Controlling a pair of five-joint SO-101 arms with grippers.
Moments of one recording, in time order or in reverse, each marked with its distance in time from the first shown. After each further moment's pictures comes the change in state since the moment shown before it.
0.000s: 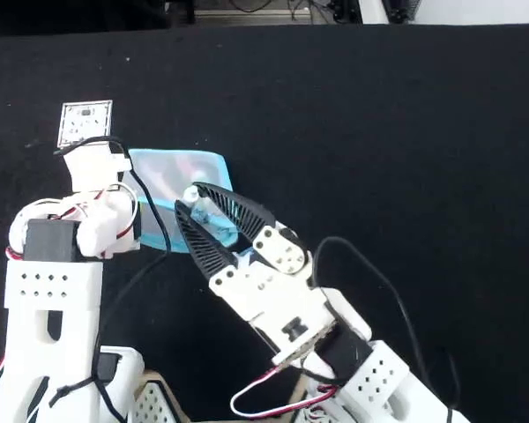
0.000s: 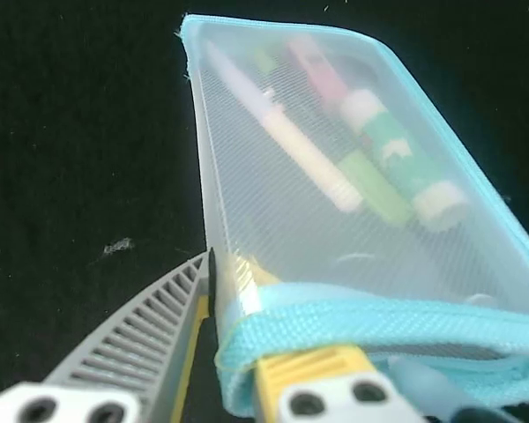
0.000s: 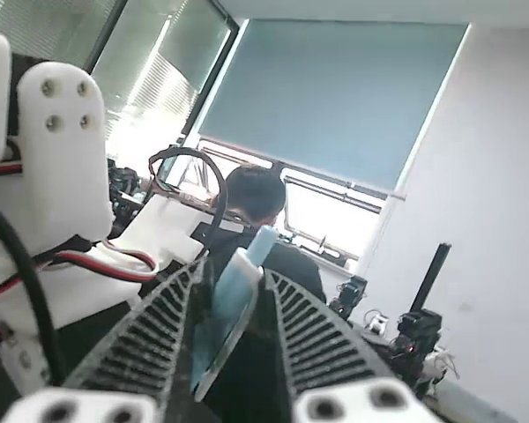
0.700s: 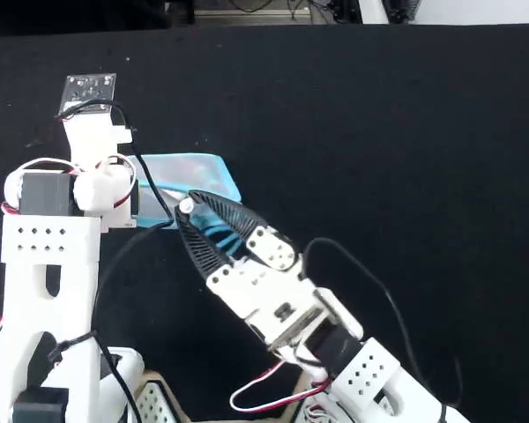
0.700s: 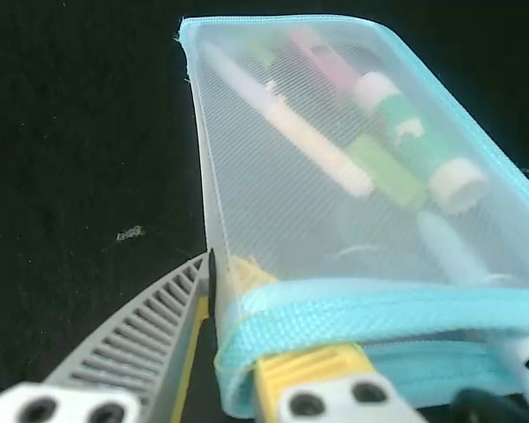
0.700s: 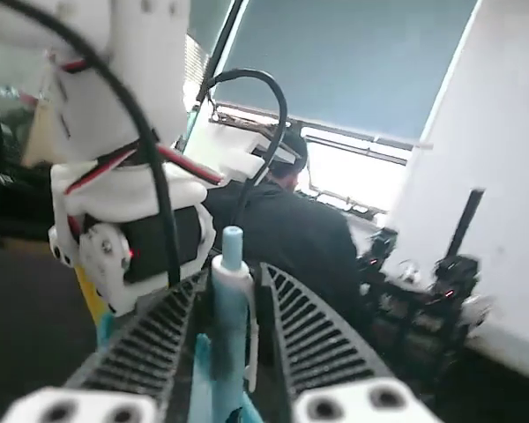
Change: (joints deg) left arm 0.0 15.4 -16.9 9.7 -1.1; right arm 0.4 2.4 5.8 -4.3 -5.4
